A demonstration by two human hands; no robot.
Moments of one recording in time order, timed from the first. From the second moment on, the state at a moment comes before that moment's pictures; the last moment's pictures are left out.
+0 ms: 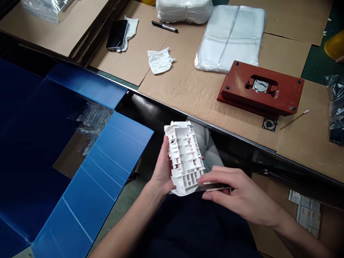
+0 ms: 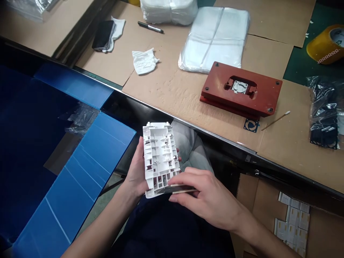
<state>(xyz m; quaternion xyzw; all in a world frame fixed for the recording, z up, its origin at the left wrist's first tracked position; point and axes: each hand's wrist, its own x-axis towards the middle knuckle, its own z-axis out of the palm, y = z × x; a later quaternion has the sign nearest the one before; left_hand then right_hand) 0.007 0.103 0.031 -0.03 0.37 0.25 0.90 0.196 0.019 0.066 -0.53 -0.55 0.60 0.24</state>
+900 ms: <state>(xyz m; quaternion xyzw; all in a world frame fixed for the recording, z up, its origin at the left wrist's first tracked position) 0.017 0.090 0.019 -0.15 0.30 0.18 0.92 0.214 0.059 0.070 -0.32 -0.86 0.34 0.20</state>
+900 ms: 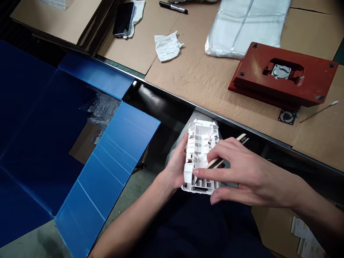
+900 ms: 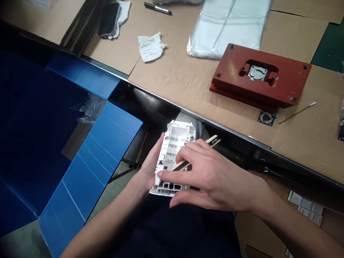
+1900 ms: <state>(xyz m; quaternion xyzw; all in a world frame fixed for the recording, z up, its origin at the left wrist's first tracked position) 0.018 0.089 0.026 -0.17 0.31 0.16 0.92 0.205 0.066 0.064 -0.26 -0.87 0.36 0.23</state>
